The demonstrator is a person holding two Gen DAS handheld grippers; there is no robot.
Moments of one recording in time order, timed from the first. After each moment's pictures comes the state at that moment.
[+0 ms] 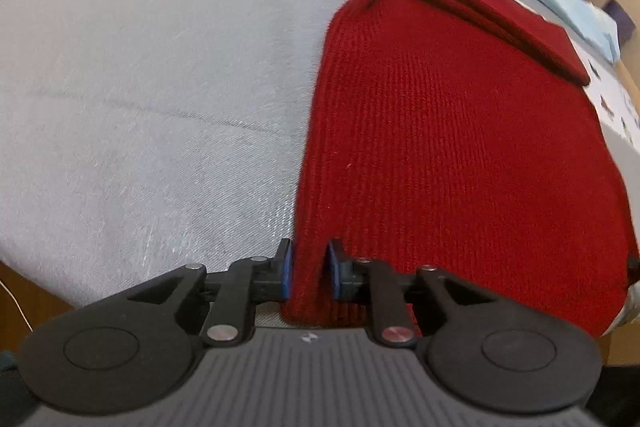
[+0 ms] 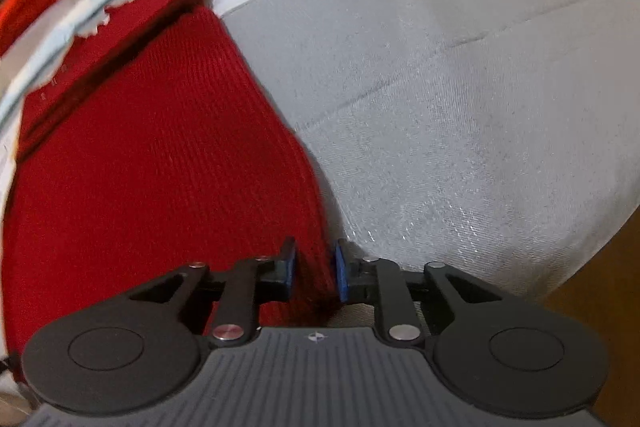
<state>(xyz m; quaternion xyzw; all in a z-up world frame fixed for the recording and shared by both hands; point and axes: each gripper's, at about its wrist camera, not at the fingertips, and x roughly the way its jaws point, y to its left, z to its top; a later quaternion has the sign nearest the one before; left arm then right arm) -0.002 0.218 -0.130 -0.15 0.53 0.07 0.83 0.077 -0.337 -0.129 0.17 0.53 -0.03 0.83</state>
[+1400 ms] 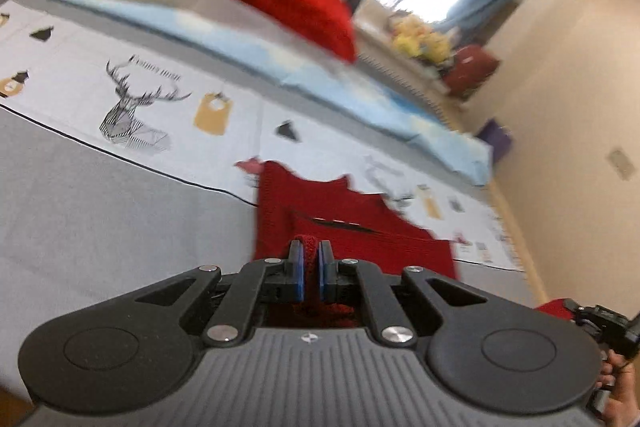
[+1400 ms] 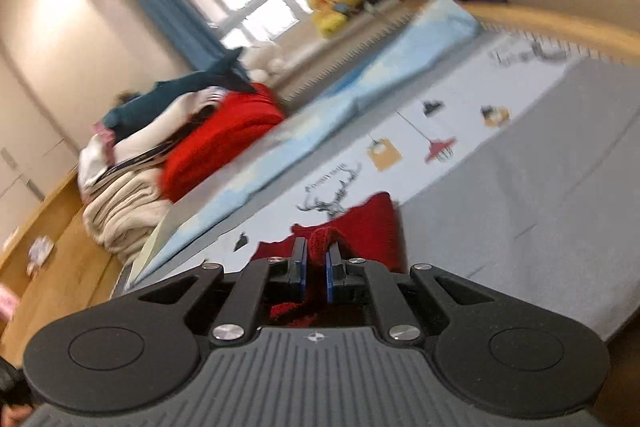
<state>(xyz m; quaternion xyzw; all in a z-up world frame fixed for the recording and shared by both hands) 0.027 0.273 0.029 -0.25 0.36 -0.05 0.90 0.021 -0.405 0.033 0.32 0.28 0.10 0.90</state>
